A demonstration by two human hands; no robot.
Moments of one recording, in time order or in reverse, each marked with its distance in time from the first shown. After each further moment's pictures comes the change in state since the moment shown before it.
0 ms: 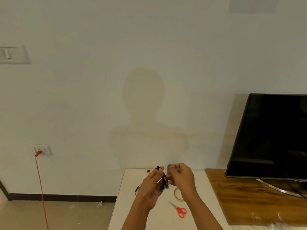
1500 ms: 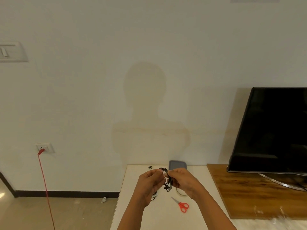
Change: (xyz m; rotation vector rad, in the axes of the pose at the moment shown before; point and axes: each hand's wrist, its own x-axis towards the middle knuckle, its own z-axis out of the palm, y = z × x) left_hand 0.009 0.000 -0.023 0.153 0.005 0.067; right_hand 0.014 0.017 -0.012 -0.055 -0.455 0.104
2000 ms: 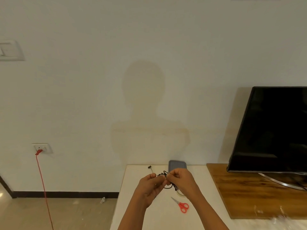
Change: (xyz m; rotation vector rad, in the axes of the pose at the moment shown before) left_hand 0.006 -0.004 -0.002 -0.158 0.053 -0.151; right_hand 0.003 0.013 0.005 -0.302 0.200 -0.185
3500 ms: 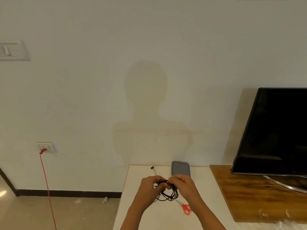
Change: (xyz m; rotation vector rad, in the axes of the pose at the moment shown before) left_hand -0.006 0.005 -0.020 1.116 -0.119 0.606; right_hand -0.003 0.010 0.016 0.207 -0.008 0.079
